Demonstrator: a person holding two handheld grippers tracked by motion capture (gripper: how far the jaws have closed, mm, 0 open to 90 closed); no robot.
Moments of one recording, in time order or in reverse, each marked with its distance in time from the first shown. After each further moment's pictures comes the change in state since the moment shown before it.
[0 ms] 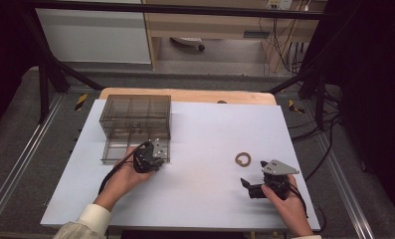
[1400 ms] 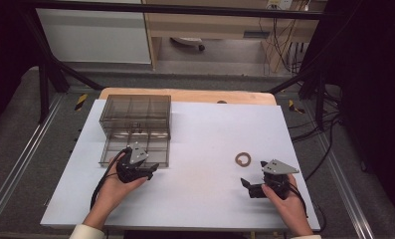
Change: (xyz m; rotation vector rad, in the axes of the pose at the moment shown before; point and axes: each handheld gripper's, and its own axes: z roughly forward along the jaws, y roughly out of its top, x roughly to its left) left arm -0.006 -0.041 -0.033 -0.233 0.069 -0.279; right arm -0.002 -0.001 0.002 0.003 0.003 0.014
